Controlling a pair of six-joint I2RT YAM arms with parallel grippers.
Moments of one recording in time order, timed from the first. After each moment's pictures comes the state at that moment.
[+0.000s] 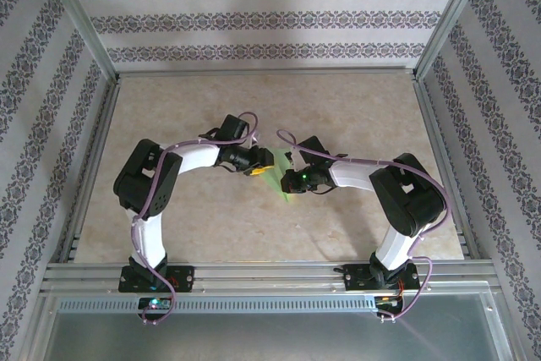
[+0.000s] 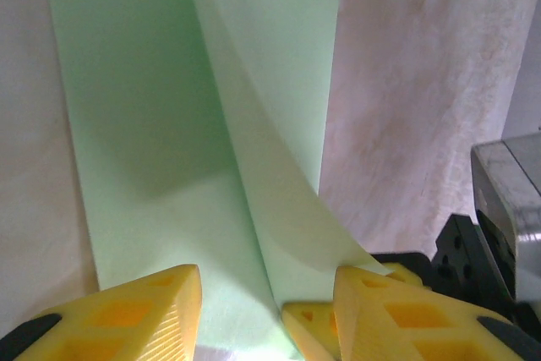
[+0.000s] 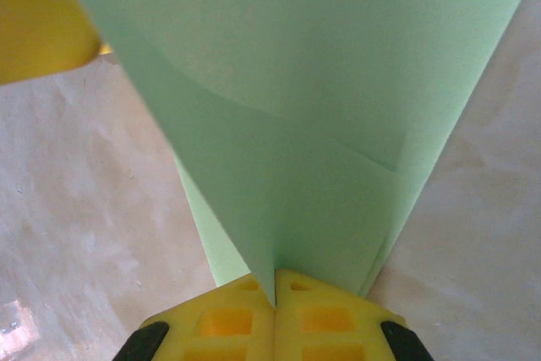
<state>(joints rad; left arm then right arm) -0.46 1.94 1.14 -0.18 0.64 -0.72 0.54 1.73 0.82 -0.17 -0.46 0.45</state>
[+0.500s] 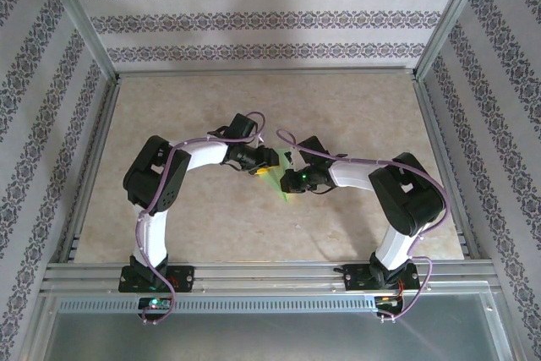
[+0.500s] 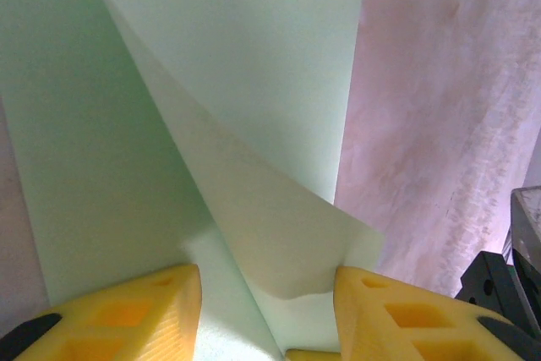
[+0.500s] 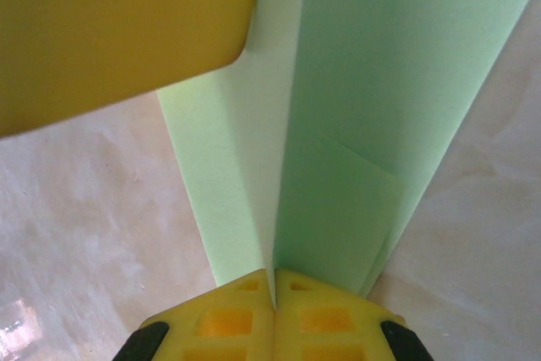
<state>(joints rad) -0.49 2.00 1.22 -0.24 0.58 -0.71 0.54 1.74 0.82 -0.16 -0.48 0.45</state>
